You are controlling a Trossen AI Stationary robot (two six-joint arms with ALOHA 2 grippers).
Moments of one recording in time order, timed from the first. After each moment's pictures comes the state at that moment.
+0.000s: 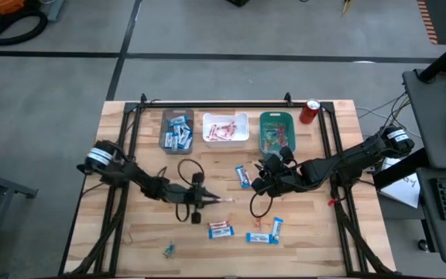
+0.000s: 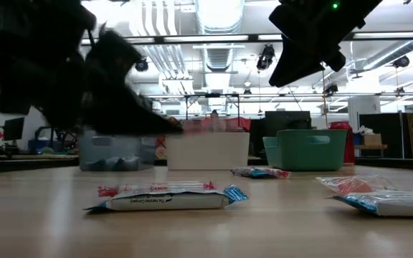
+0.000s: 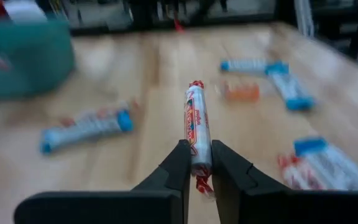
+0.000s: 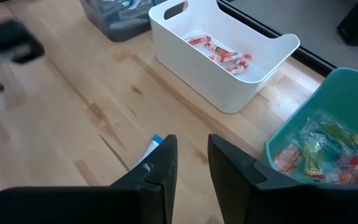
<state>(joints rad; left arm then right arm) -0.34 1.86 0.47 1.11 -0.30 -0.05 0.30 1.44 0.95 -0.48 0.76 0.76</state>
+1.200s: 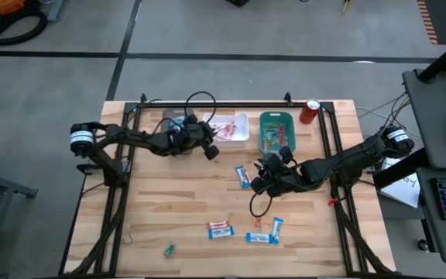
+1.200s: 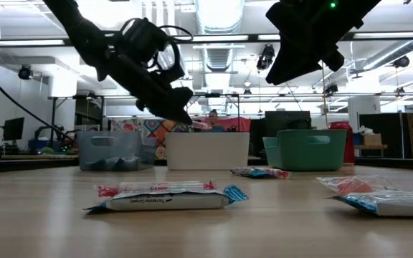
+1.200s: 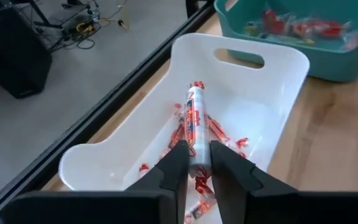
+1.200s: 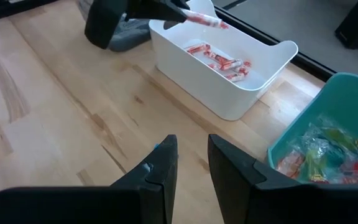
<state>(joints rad) 0.26 1.61 0.76 0.34 -0.40 -0.01 0.30 1.44 0.94 -0.43 0.79 0.76</state>
